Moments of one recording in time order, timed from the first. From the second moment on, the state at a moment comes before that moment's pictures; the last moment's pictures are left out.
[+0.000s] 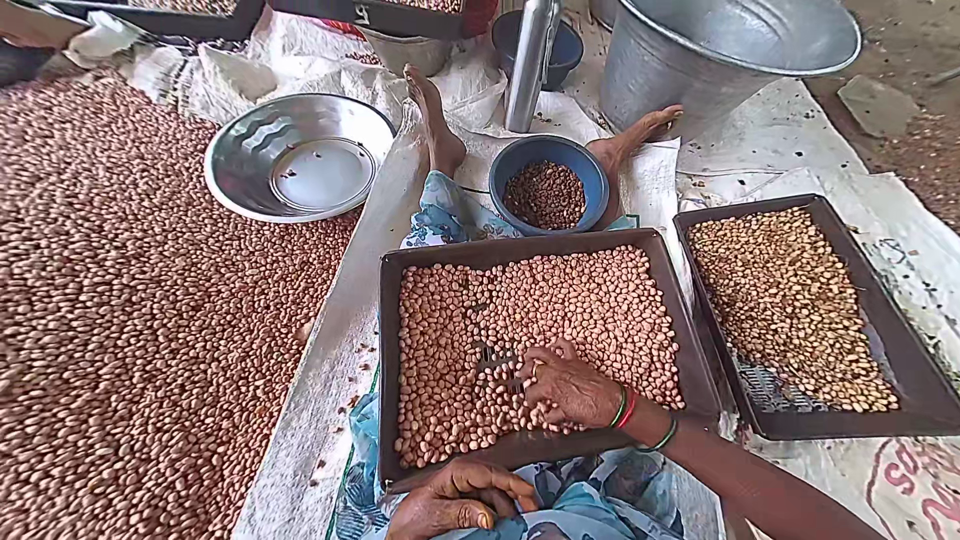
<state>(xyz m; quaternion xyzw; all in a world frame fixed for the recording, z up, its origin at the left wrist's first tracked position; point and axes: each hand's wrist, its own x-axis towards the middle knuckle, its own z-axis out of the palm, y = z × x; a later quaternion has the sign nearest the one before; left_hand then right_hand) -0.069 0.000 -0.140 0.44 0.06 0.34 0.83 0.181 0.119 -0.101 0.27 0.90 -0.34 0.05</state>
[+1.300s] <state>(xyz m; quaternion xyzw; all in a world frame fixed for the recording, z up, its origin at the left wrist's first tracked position) -0.067 -0.001 -0.139 0.43 0.06 0.34 0.83 0.065 0.185 -0.106 0.33 0.89 -0.27 -0.13</state>
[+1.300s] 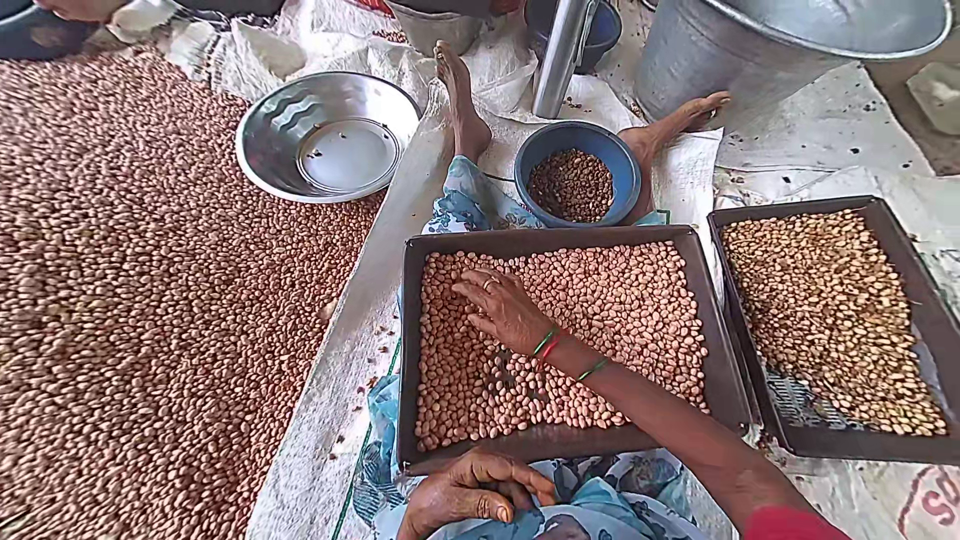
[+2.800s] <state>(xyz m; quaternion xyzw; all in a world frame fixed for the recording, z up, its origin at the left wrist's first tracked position) -0.113 -0.058 -0.217 0.13 -0.01 0.46 0.88 0.236 0.158 -0.042 0.54 0.83 -0.14 -0.05</state>
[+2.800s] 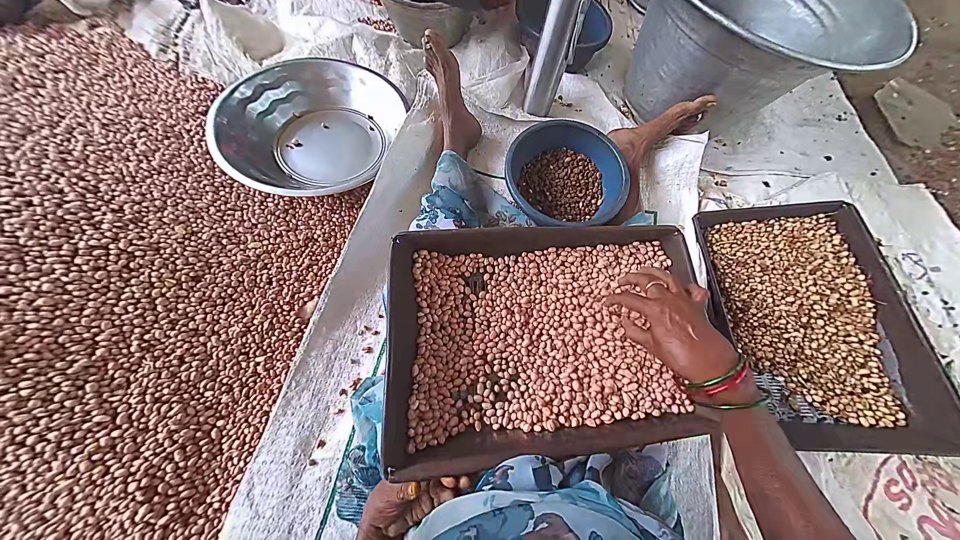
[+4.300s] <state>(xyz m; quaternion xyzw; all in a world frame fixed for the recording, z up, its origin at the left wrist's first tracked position) -0.113 -0.066 -0.233 0.16 0.03 0.56 0.81 0.186 0.168 -0.048 0.33 0.88 -0.26 0.21</state>
